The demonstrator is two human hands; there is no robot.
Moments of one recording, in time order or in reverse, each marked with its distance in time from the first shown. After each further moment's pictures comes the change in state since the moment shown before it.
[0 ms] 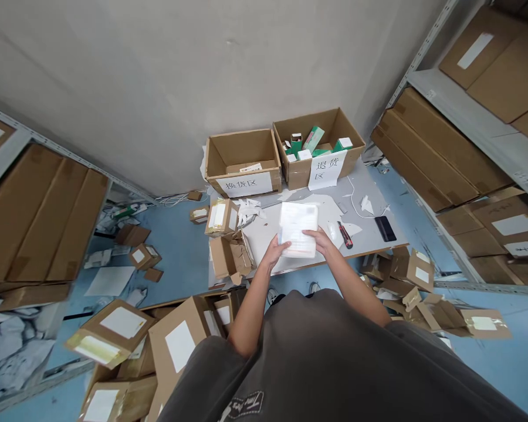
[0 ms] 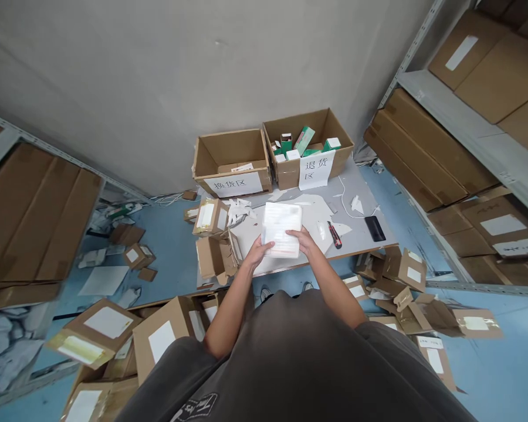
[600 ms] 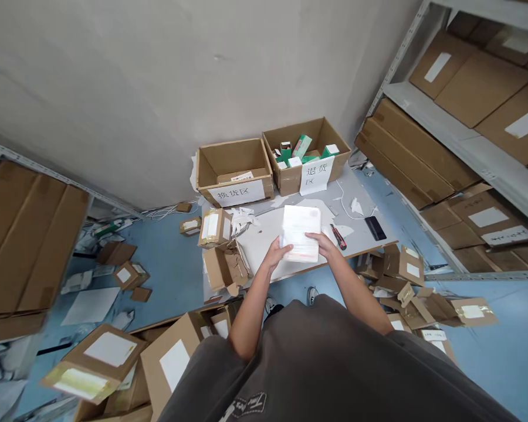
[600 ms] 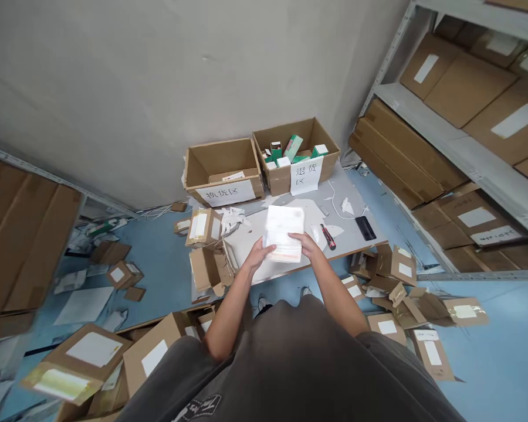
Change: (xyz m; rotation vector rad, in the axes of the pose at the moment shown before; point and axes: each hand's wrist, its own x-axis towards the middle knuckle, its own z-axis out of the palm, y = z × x) left_hand 0.009 0.020 0.018 0.065 -0.089 -0.008; right_hand -0.018 -0.024 -0.004 0.045 -0.063 0.090
